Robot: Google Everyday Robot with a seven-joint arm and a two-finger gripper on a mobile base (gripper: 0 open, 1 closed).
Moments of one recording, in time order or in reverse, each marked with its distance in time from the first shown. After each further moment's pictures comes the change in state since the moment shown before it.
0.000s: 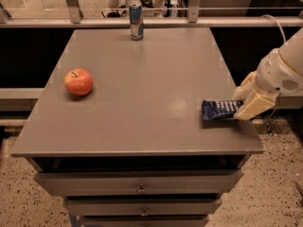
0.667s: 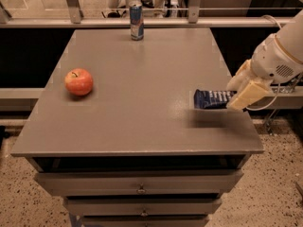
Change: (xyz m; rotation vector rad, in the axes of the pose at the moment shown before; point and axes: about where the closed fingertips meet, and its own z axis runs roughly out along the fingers) arm -0.036 -0.008 -0.017 0.025 -0.042 0.044
